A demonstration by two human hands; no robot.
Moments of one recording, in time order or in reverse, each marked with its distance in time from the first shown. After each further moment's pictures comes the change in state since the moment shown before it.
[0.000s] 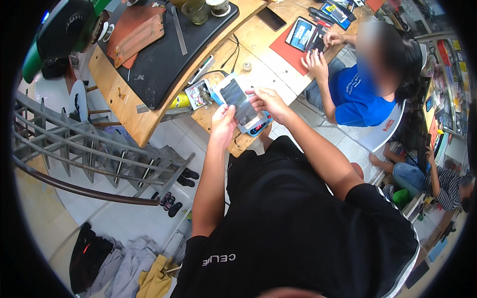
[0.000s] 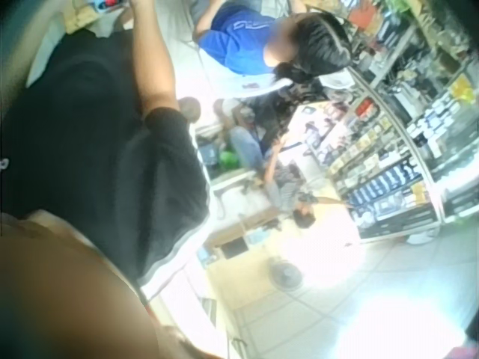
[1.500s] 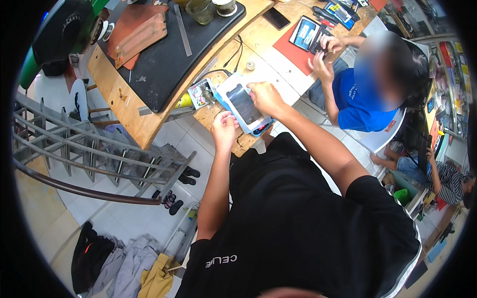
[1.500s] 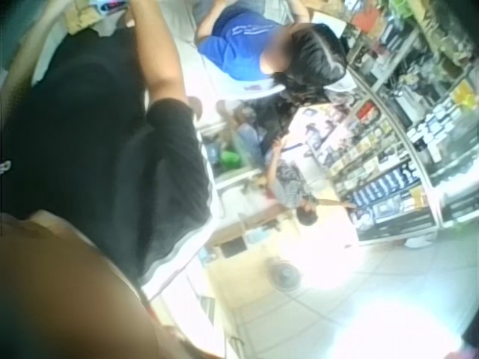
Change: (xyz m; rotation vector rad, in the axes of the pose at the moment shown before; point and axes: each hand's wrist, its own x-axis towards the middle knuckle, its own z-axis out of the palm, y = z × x) left_hand -0.007 -0.016 -0.014 0.650 0.421 0.083; right_hand 0.032 -0.010 0.018 -1.248 0.169 -0.545
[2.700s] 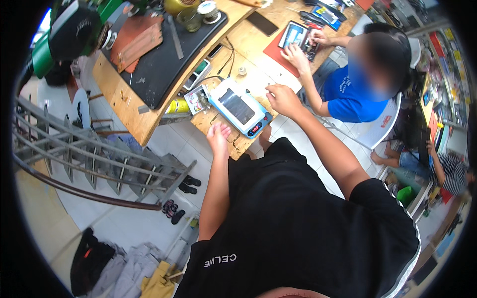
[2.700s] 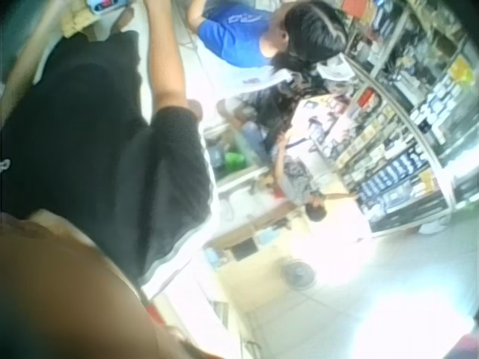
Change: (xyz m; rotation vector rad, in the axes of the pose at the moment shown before) left_hand -0.007 -0.039 -0.003 -0.436 0.138 -0.103; right_hand -0.052 0.047 -0.050 -0.041 0.114 -0.007
